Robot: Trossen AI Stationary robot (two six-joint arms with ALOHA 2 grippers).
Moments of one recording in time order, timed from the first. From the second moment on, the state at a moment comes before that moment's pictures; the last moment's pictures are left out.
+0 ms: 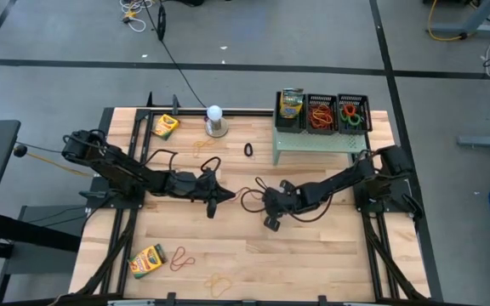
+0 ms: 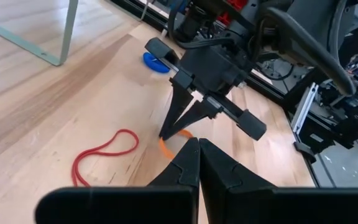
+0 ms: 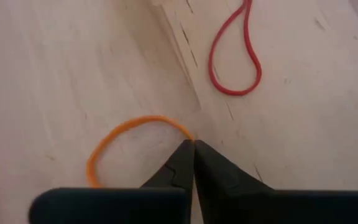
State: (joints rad) left arm -0.18 1.50 0.43 0.81 -0.21 -0.55; right arm 0.22 1.82 0.91 -0.19 0.25 0.57
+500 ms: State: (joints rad) left arm -0.16 1.50 0.43 0.84 -0.24 -0.62; right arm 0.23 1.51 0.91 -0.33 0.23 0.57
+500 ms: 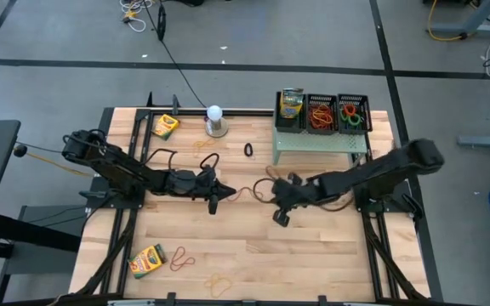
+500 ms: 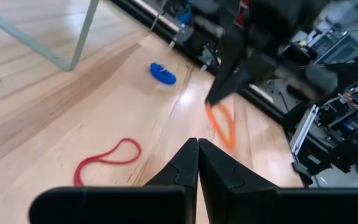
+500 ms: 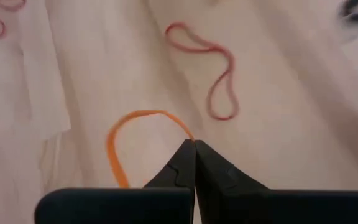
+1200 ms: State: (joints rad) left arm -0.12 1.50 0.43 0.93 -0.35 -0.61; right arm -0.27 1.10 1.21 -0.95 0.77 0.40
